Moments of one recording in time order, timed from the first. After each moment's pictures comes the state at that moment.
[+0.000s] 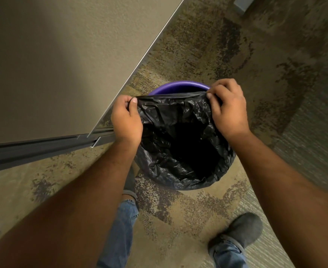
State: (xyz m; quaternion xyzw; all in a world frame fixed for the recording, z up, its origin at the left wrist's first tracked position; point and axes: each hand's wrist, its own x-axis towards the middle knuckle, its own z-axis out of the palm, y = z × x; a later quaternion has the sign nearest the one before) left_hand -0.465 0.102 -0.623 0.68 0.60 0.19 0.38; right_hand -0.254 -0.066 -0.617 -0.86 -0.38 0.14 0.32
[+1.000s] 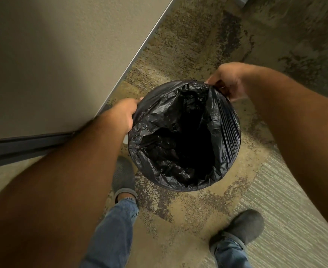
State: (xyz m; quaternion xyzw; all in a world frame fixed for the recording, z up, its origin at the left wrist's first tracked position) left_hand -0.439 0.152 -0.643 0.35 0.70 -0.15 0.60; right_hand -0.180 0.004 -0.607 -0.75 0.04 0.62 0.22
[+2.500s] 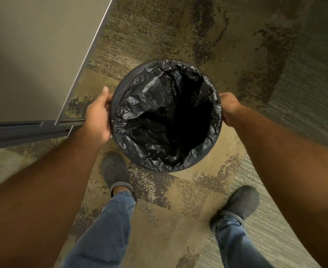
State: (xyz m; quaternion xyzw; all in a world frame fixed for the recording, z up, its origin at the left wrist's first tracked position) left_hand -0.483 0.101 -0.616 0.33 0.62 0.04 0.71; right_hand -0.245 -0.138 -0.650 -0.79 0.11 0.49 0.35
